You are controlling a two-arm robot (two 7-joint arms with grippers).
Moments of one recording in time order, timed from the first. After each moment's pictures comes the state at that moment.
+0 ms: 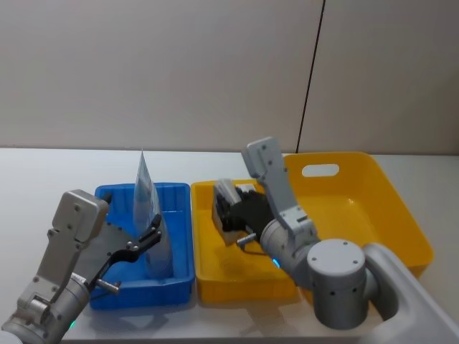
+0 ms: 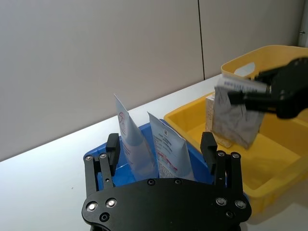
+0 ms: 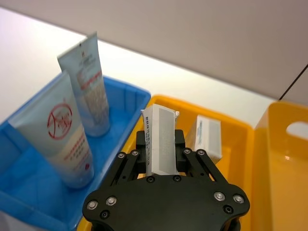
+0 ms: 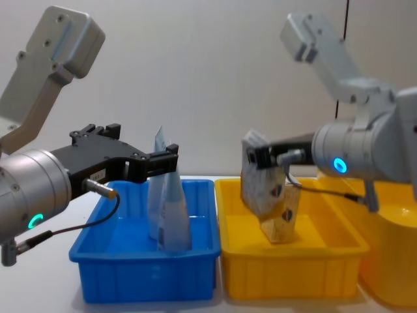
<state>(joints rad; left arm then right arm) -0.24 0.38 0.45 -1.63 -0.20 0.01 -0.01 0.44 0.10 -0.44 -1.41 0.11 0.42 0.04</state>
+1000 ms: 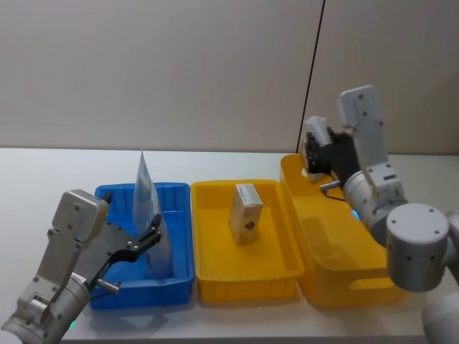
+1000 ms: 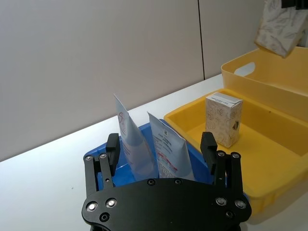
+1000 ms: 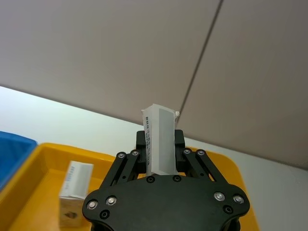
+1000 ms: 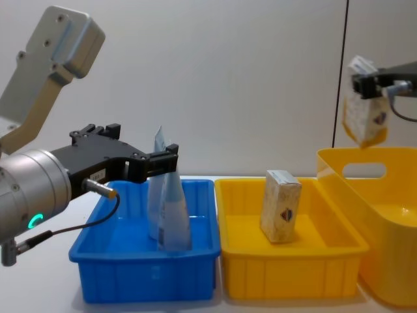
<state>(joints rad) -0.24 0.38 0.45 -1.63 -0.20 0.01 -0.01 0.47 0.21 -0.29 -1.48 0.05 0.34 -0.03</state>
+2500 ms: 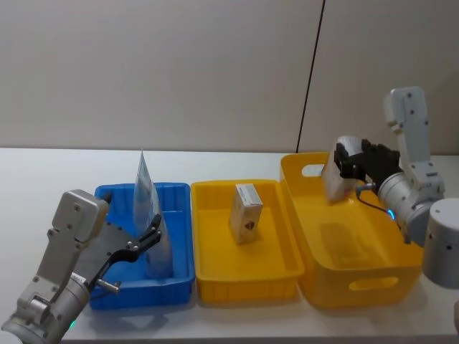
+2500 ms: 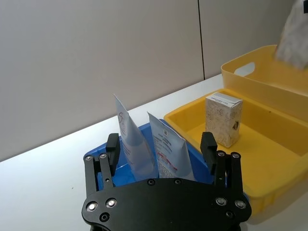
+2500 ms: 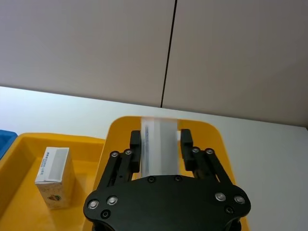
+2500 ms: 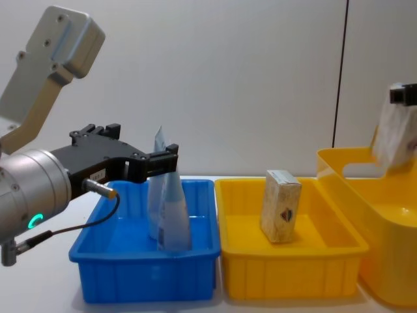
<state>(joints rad) -0.24 0.38 0.45 -1.63 -0.20 0.01 -0.01 0.45 0.21 -0.15 -1.50 0.12 0.46 0.03</state>
